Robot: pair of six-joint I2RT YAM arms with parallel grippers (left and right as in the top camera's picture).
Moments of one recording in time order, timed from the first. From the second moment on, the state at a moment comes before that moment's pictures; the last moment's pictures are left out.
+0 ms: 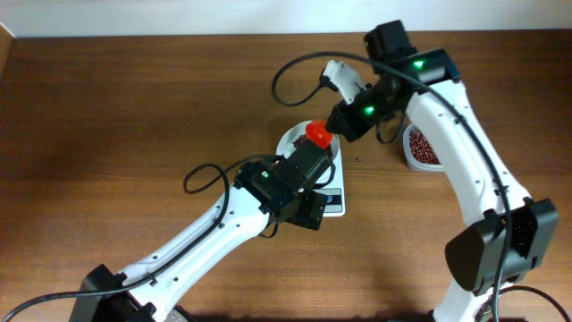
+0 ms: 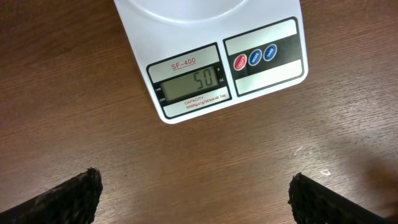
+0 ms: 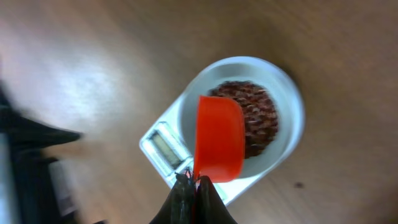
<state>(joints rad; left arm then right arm) -0.76 1.55 1.24 -1.01 -0.09 -0.44 0.32 1.91 1.87 -1.20 -0.48 -0.37</state>
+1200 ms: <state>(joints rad) -0.76 1.55 1.24 -1.01 -0.09 -0.44 0.21 1.98 1.62 -0.96 -0.80 -0.10</state>
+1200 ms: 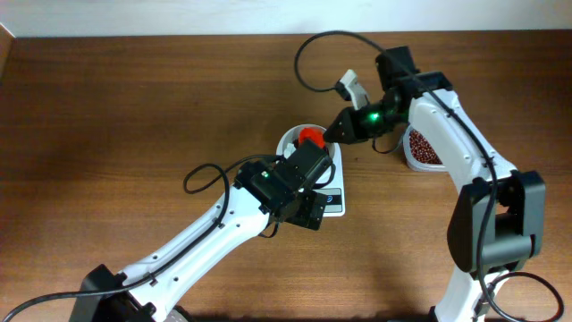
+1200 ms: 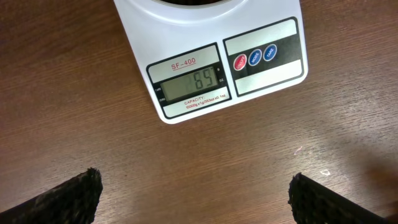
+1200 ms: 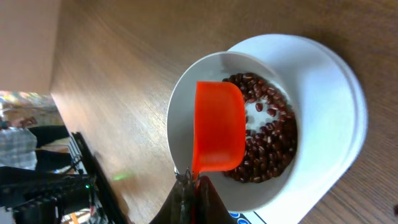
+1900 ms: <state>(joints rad) -0.76 1.55 1.24 -1.01 -0.09 -0.44 0.24 1.93 1.92 -1.21 -0.53 -0.11</state>
